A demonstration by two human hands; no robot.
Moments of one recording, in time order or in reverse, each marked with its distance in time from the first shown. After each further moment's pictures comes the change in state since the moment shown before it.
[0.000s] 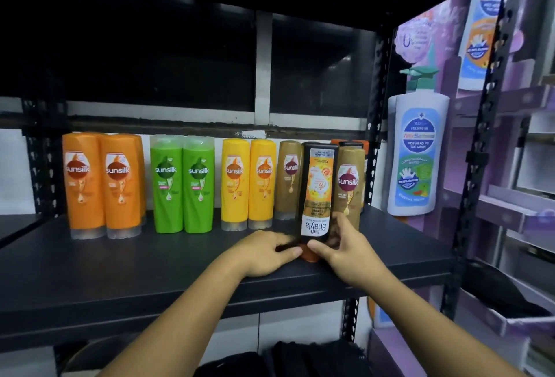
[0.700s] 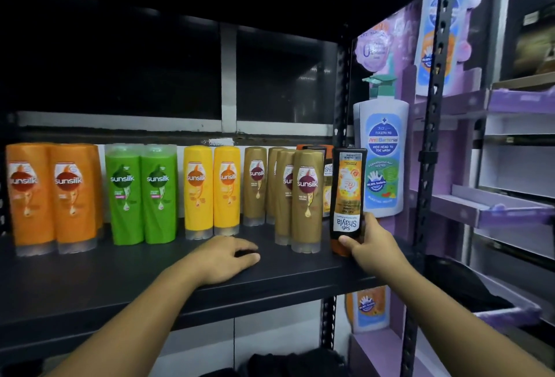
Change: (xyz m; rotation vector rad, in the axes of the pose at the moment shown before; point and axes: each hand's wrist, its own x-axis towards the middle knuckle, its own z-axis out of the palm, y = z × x) left_hand 0.000 0.009 -0.003 0.120 0.015 -0.097; right_hand -0.006 0.051 -0.090 -0.156 0.236 0.257
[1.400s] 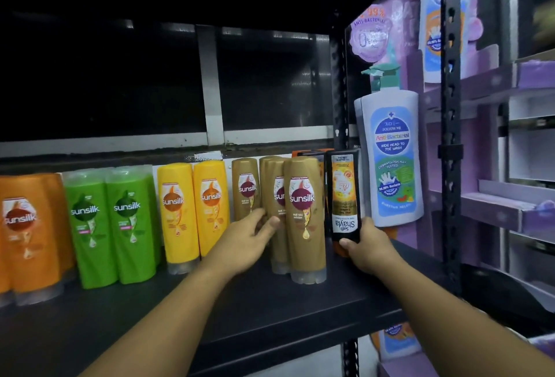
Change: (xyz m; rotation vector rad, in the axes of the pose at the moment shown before) left_hand 0.082 0.045 -0.007 -0.382 0.337 0.074; right_hand 0.100 0.020 0.038 -0.007 -0.035 0.129
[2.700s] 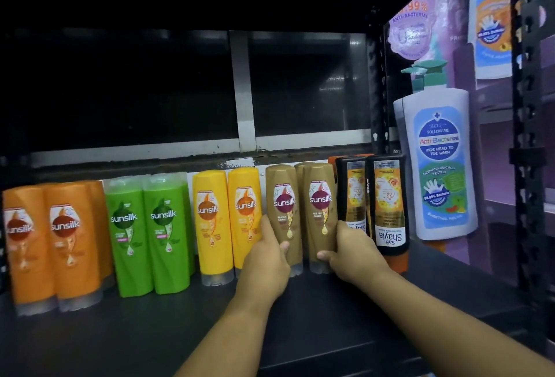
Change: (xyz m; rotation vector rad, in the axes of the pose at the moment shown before) left_hand 0.007 -0.036 0.019 0.258 0.361 -0.147; right_hand -0.004 -0.071 0.068 -0.200 -0.058 -0.336
